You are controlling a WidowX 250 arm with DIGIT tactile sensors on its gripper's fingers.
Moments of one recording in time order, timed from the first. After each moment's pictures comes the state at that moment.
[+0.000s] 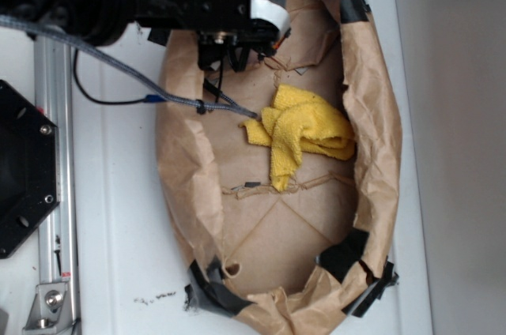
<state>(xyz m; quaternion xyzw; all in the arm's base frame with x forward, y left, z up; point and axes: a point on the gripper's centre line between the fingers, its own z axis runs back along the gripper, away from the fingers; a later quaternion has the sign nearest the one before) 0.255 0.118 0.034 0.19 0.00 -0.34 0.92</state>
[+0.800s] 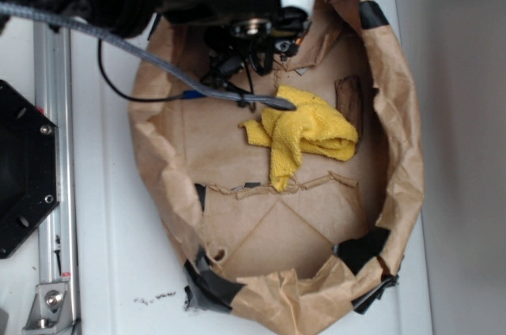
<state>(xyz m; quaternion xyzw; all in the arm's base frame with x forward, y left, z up) 0.257 0.092 0.052 0.09 0.01 -0.25 0.96</state>
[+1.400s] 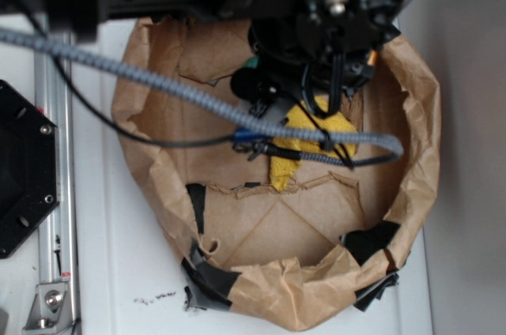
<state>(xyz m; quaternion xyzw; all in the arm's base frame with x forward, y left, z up) 0.266 0.026 0.139 0.01 -0.01 -0.20 0.98</state>
